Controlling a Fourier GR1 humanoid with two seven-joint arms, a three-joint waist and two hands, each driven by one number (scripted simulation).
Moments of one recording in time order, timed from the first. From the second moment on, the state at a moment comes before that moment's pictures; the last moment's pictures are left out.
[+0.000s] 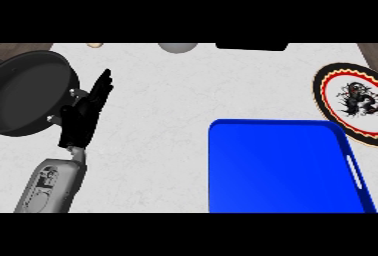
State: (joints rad) left arm -0.30 0.21 -0.05 -1.40 -0.04 0.06 0.10; right arm -0.65 -0.85 -0.32 -0.39 0.59 0.08 -0.79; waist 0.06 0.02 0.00
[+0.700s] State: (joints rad) left arm -0.30 0.19 -0.07 -1.41 -0.06 0.07 0.09; right arm -0.79 -0.68 -0.26 -0.16 0.70 -0.03 -0.64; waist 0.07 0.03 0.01
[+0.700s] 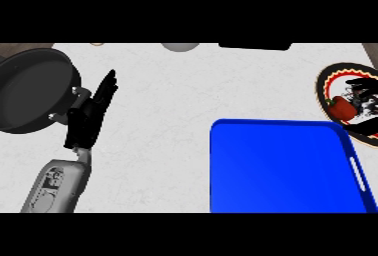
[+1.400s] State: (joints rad) left arm -0.30 0.22 -0.04 -1.42 -0.05 0.05 0.10; right arm -0.81 -0.79 -0.53 -0.09 0.43 0.20 -0.71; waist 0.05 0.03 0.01
